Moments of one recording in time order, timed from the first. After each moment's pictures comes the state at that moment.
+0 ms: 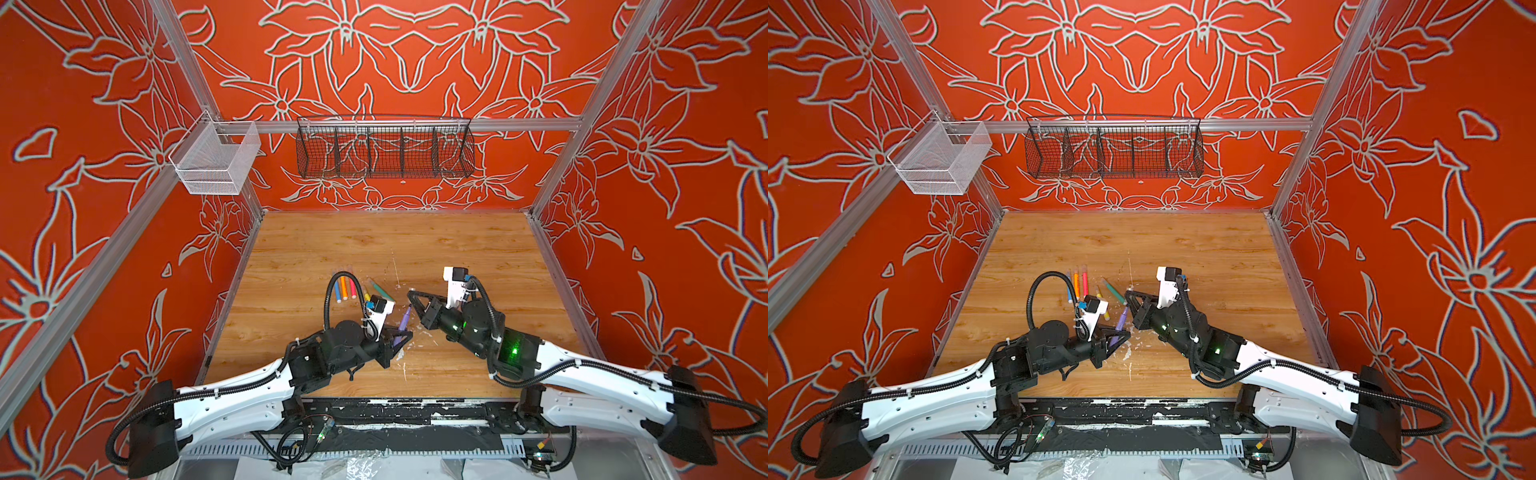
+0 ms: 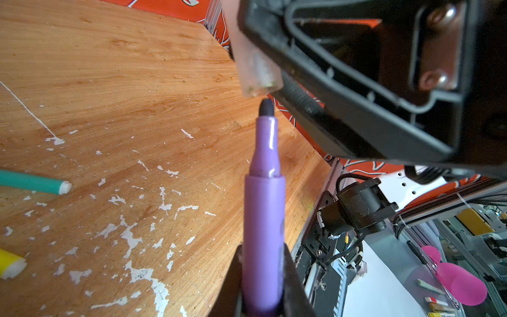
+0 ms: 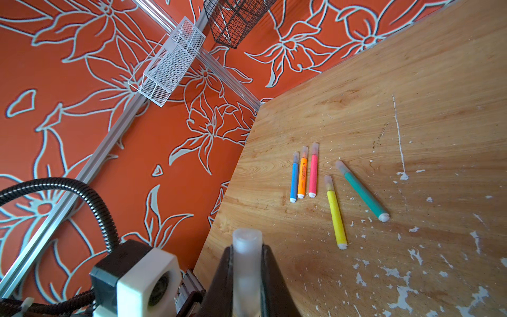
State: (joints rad) left arm -1.02 0.86 0.46 0.12 0.02 -0.58; right arm 1.07 0.98 0.66 0.17 0.30 0.93
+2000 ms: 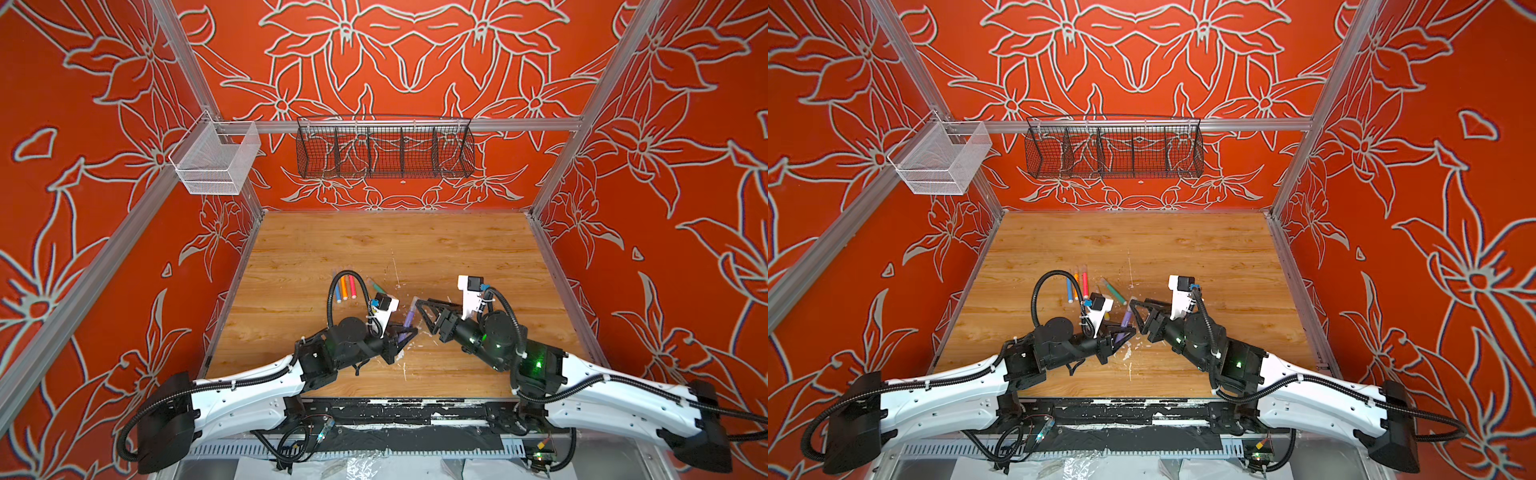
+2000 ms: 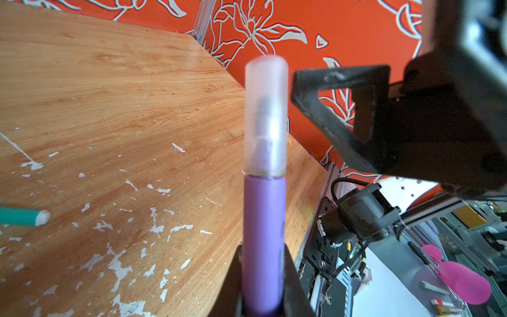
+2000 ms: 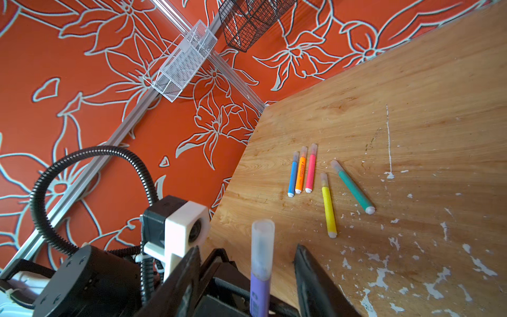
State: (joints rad) left arm -0.98 0.94 0.42 0.30 0.11 -0.51; right arm 1.14 0.82 0.64 0.06 0.36 0.87
